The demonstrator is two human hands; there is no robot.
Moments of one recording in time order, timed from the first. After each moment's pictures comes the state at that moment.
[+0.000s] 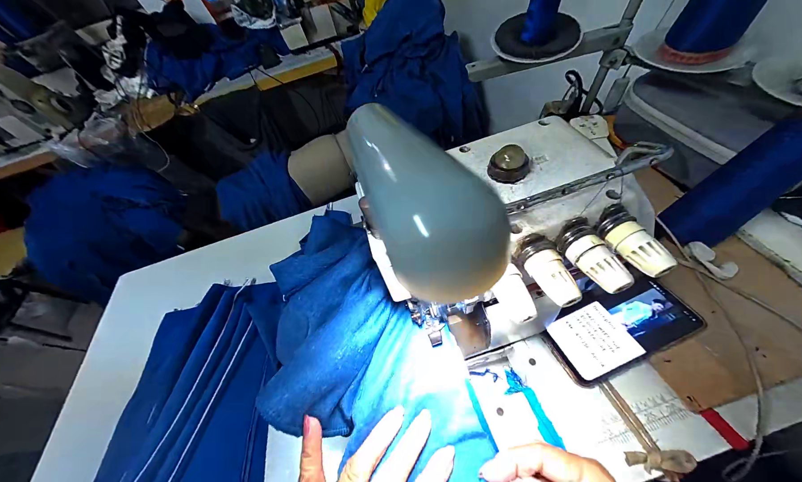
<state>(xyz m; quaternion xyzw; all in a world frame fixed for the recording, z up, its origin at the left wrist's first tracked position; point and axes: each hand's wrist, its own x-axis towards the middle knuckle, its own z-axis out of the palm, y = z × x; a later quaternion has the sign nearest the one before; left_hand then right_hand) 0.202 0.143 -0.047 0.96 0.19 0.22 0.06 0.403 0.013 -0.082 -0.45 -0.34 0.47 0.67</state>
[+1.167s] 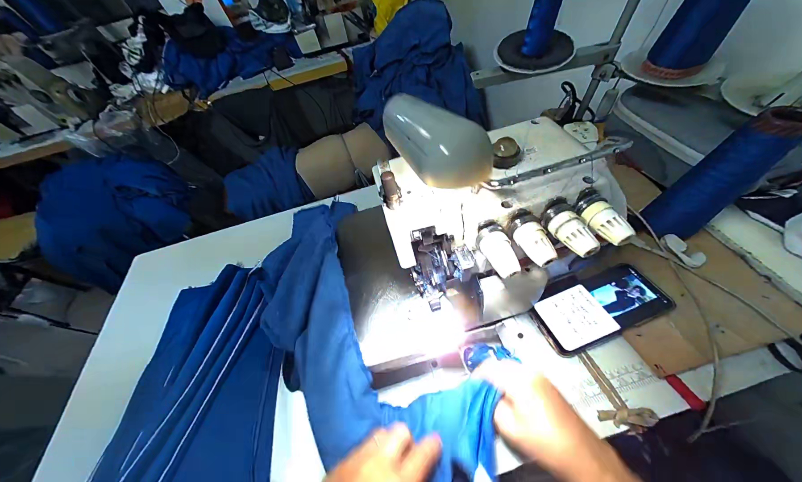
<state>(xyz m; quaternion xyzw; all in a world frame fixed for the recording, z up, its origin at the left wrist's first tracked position) 0.207 0.114 -0.002 0.94 0.23 -0.05 0.24 0.420 0.040 -0.097 -0.69 -0.61 0.16 0.35</state>
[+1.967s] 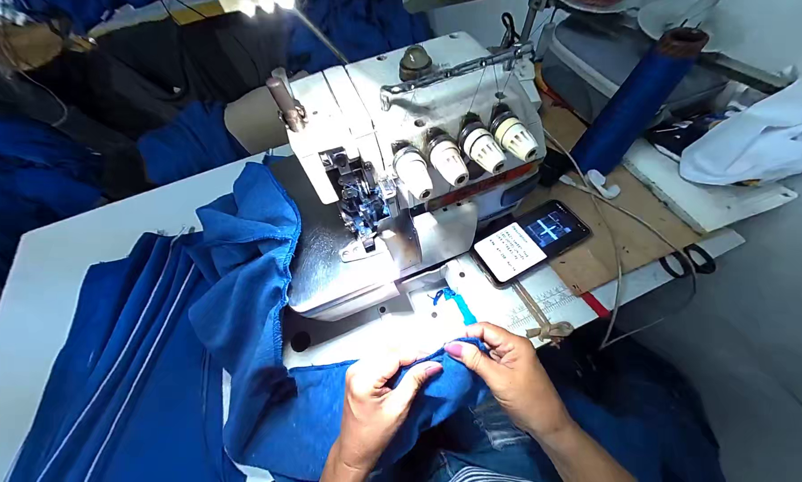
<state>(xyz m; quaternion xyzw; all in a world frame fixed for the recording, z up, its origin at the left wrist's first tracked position) 0.253 0.099 -0.123 0.78 0.21 0.38 0.44 0.410 -0.012 -0.106 -0.61 -0.31 0.37 0.63</state>
